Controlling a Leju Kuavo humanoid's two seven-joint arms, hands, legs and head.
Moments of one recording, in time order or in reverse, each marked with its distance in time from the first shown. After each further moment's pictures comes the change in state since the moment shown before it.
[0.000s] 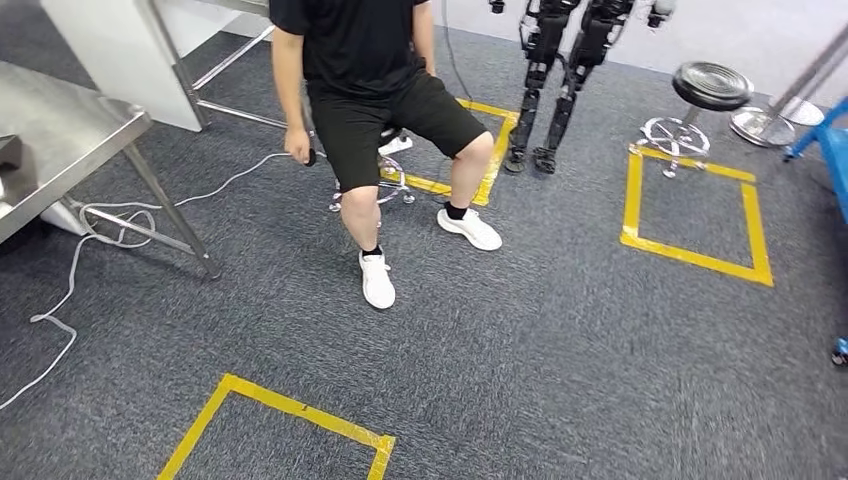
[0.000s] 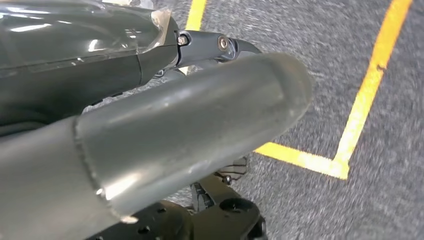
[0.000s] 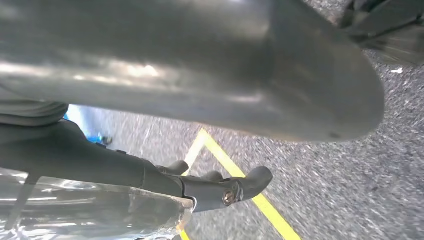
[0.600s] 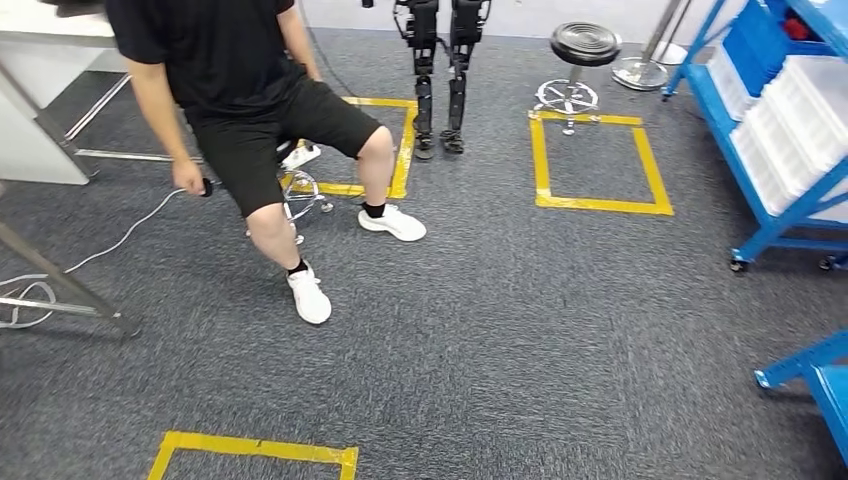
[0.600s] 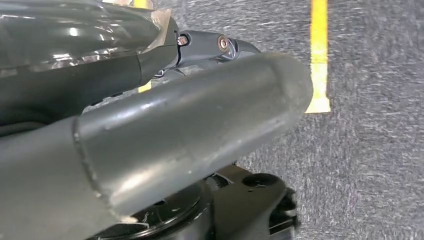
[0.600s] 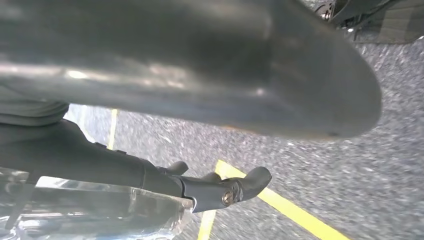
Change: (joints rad) left arm 0.005 0.002 -0.015 0.002 -0.043 -0.041 -0.022; right arm 0.010 -0.013 -0.030 0.000 -0.047 -0.005 -0.035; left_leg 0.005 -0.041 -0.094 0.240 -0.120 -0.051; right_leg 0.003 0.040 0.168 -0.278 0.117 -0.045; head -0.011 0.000
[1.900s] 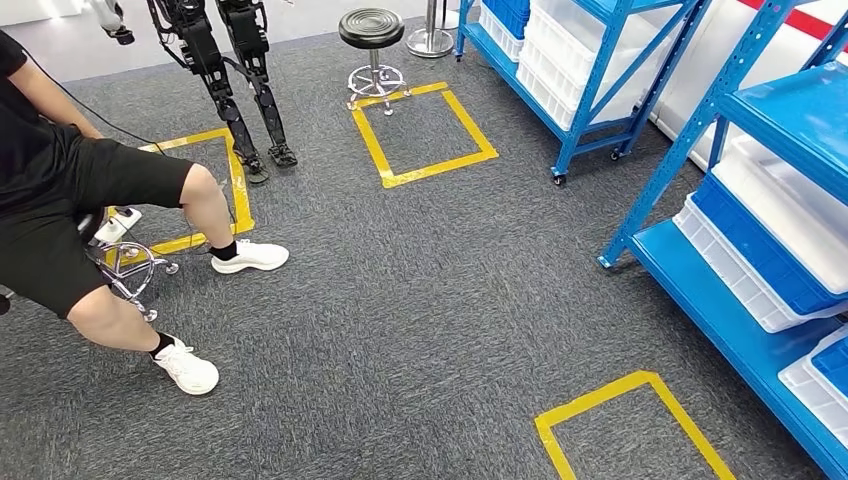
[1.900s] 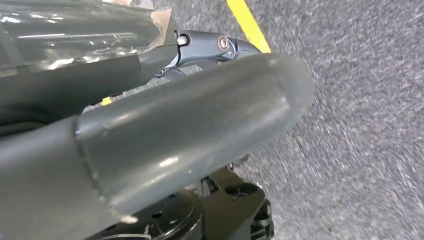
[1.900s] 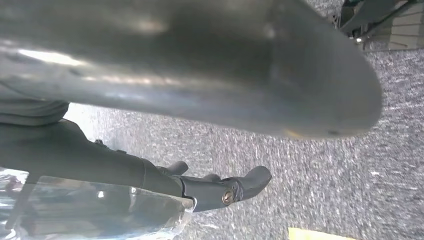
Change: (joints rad) left arm -0.009 0.005 -0.004 0.002 -0.006 -0.019 0.018; right arm 0.004 0.007 -0.016 0.001 0.007 -0.001 0.014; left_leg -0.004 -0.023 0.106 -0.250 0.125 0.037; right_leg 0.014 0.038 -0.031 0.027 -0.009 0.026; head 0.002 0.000
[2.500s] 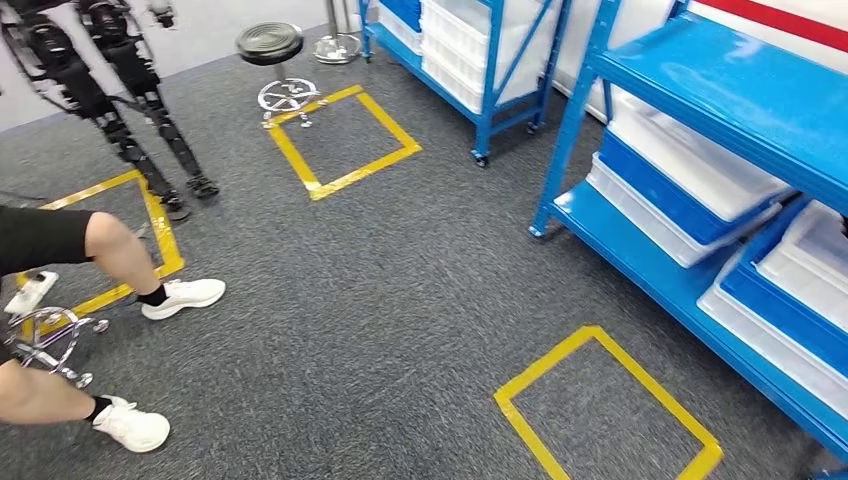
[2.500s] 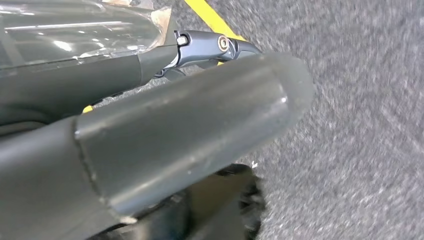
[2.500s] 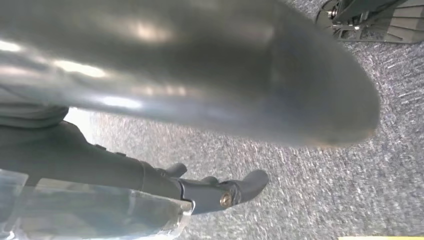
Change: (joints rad) left arm 0.002 -0.001 0.000 0.000 -0.005 0.009 0.004; right arm -0.007 -0.006 -0.001 0.000 0.012 0.003 0.008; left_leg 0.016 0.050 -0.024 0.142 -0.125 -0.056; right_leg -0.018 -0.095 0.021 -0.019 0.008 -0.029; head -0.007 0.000
